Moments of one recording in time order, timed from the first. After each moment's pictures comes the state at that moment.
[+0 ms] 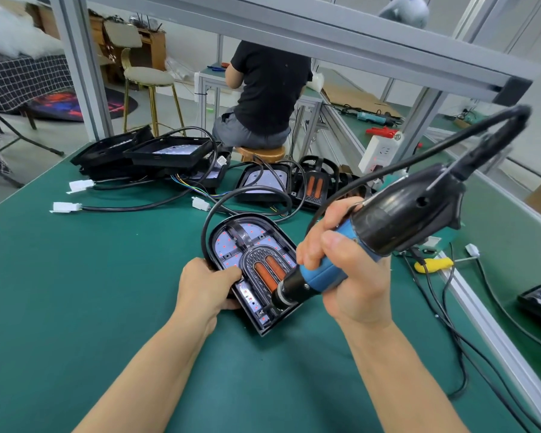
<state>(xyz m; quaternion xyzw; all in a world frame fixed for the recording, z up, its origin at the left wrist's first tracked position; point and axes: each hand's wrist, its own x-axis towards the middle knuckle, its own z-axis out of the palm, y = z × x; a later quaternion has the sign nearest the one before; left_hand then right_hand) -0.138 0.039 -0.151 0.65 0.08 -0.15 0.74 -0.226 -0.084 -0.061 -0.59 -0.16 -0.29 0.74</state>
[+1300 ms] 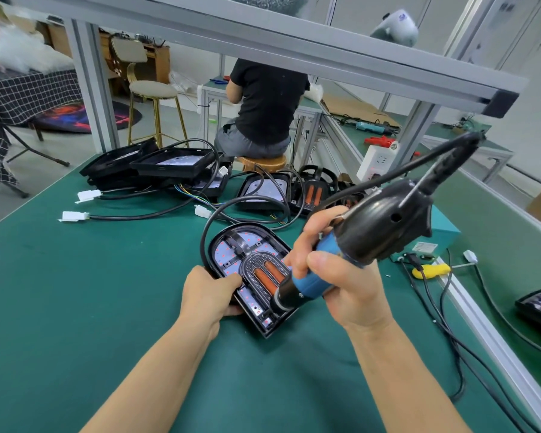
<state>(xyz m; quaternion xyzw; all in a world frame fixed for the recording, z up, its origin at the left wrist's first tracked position) -0.139 0.039 -0.153 0.67 0.09 -0.16 0.72 -0.228 -0.092 -0.058 -0.63 -0.20 -0.19 0.73</state>
